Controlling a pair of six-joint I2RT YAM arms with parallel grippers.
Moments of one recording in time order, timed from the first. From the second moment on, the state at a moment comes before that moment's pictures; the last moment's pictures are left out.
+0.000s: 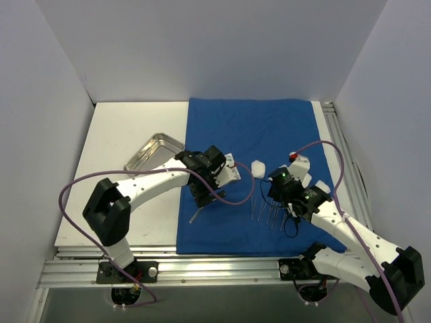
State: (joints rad) left arm -0.86 1.71 1.37 -0.93 -0.03 0.34; right arm 0.62 0.98 0.69 -0.64 0.53 0.82
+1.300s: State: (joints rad) left arm -0.86 2.00 1.43 -0.98 0.07 0.33; right arm 0.58 0.85 0.68 -0.66 0.55 0.84
